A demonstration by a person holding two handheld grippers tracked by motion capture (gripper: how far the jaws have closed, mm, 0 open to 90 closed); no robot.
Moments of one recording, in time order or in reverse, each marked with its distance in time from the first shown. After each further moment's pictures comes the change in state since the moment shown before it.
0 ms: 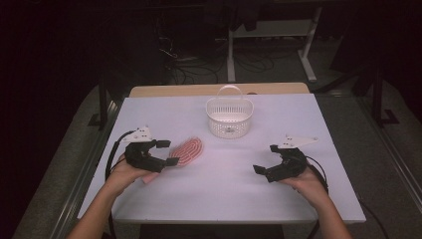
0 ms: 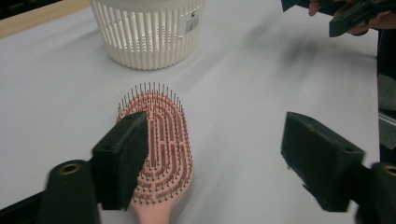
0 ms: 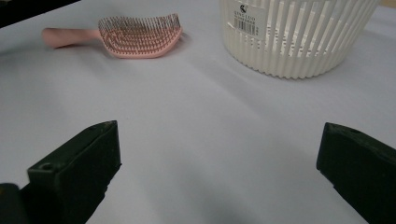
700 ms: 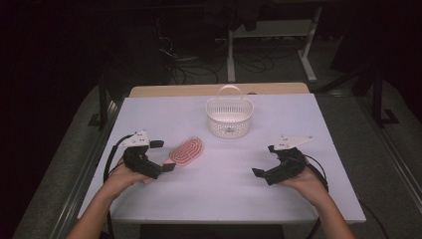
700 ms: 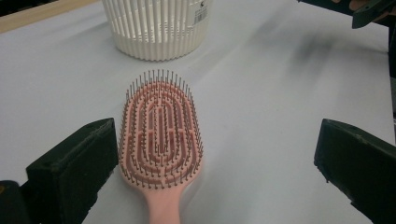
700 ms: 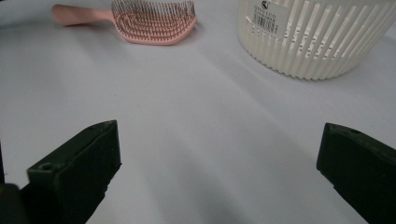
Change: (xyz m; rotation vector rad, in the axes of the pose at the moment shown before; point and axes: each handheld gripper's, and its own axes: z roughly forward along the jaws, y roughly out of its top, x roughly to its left) left arm 0.004 -0.015 0.000 -0.008 0.021 -0.001; right arm 0.009 0.011 -0.003 0.070 0.013 -0.085
